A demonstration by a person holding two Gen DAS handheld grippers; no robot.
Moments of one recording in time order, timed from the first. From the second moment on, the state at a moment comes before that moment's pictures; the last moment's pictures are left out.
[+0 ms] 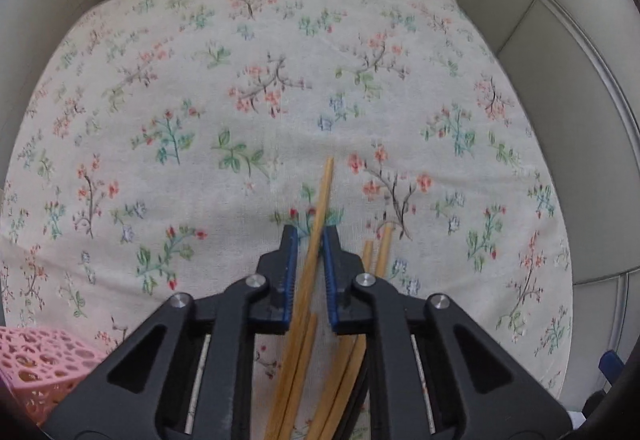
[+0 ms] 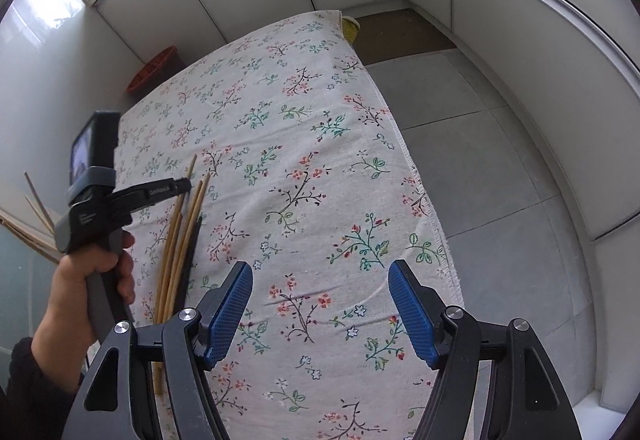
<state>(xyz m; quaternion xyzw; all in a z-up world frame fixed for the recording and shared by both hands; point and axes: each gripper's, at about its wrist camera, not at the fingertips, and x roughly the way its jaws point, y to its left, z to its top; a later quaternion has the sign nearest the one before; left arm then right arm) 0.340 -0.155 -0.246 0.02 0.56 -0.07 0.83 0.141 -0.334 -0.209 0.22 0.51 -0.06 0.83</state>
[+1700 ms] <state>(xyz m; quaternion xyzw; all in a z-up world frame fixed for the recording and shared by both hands) 0.112 0.018 -0.075 -0.02 0.36 -0.16 0.92 0.245 -0.164 -0.247 0.20 0.54 0.06 0.82</state>
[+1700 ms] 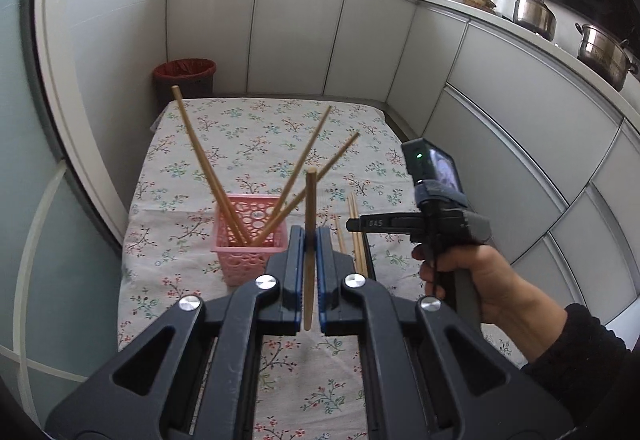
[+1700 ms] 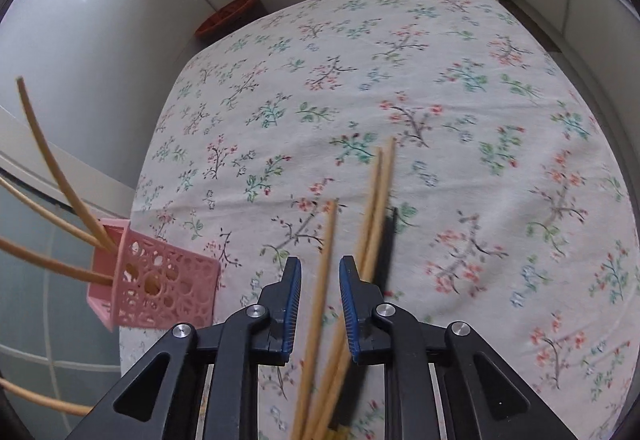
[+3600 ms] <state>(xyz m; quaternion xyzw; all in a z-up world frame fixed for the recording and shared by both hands) 0.123 0.078 -0.041 -0.12 0.20 -0.05 0.97 0.098 -0.175 -0.061 0.16 0.28 0.12 0.94</state>
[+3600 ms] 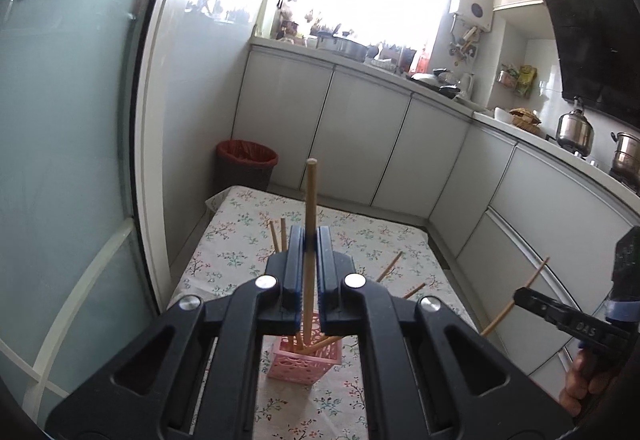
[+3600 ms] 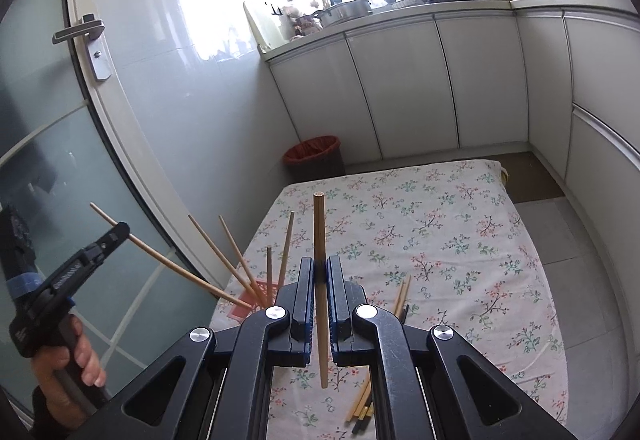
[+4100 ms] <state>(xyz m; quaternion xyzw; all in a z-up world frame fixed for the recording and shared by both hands) 0.164 0.080 -0.074 -0.13 0.27 -0.06 0.95 0.095 -0.150 -0.044 0.17 0.26 0.15 0.94</state>
